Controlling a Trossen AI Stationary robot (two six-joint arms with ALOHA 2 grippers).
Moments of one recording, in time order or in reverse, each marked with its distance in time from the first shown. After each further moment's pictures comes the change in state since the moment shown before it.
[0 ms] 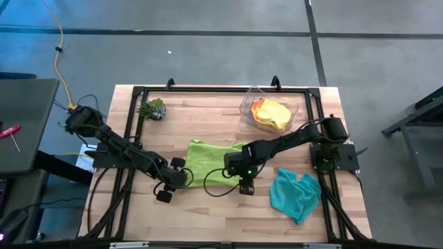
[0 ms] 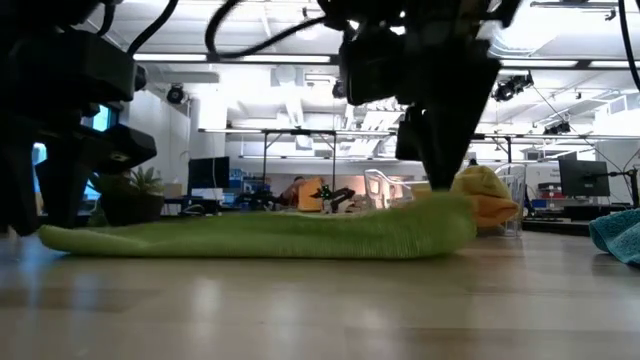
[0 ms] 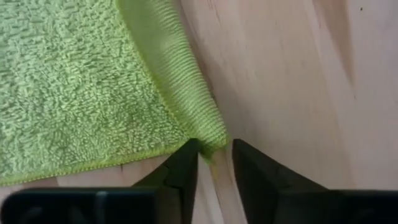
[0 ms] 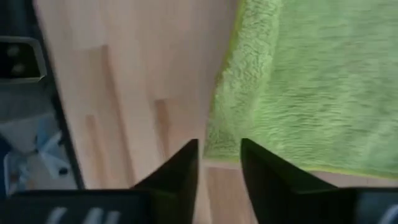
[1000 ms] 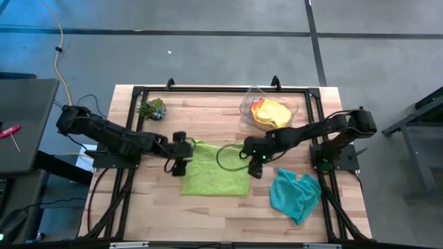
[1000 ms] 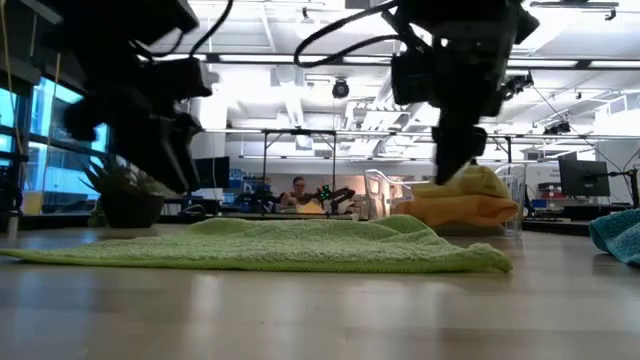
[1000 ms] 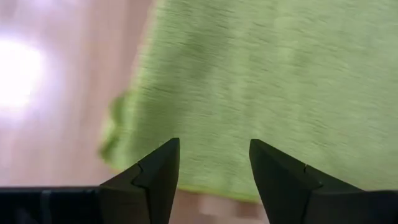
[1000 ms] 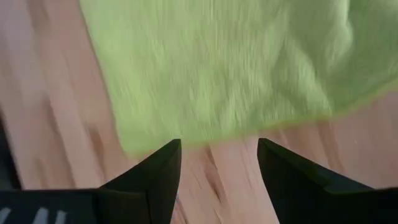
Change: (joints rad) left arm 0.322 -0.144 -0.031 0.034 -0.209 0.108; right arm -0.104 -0.342 -0.372 0.215 0.214 0.145
